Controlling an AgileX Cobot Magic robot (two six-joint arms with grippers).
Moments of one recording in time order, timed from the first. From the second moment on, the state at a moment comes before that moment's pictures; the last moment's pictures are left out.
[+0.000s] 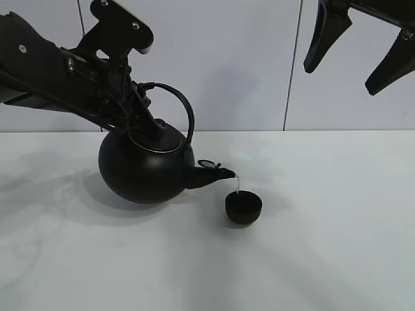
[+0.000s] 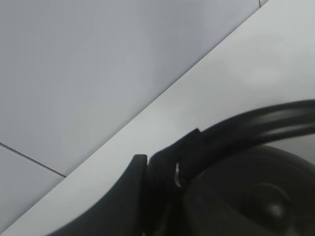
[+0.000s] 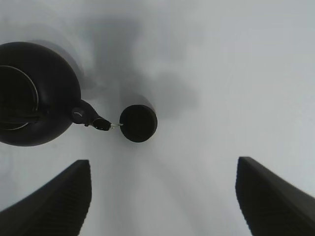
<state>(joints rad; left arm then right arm) -0.60 1.81 -0.91 -0.58 -0.45 0.97 0.17 1.59 -1.36 0.25 1.02 0.11</state>
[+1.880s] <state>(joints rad) -0.60 1.77 -0.88 -0.57 -0.42 0.62 0.17 1.59 -1.36 0.25 1.01 0.11</state>
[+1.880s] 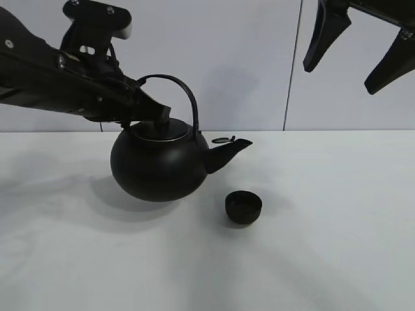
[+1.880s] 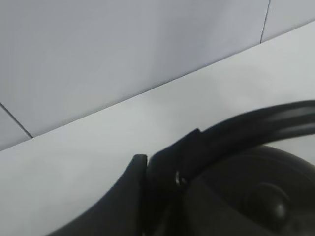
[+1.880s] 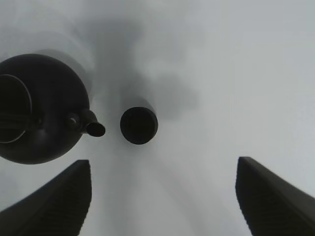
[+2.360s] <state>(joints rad) -0.58 1.63 -0.66 -0.57 -0.57 0.45 0.17 1.59 -1.36 0.25 1.01 0.11</state>
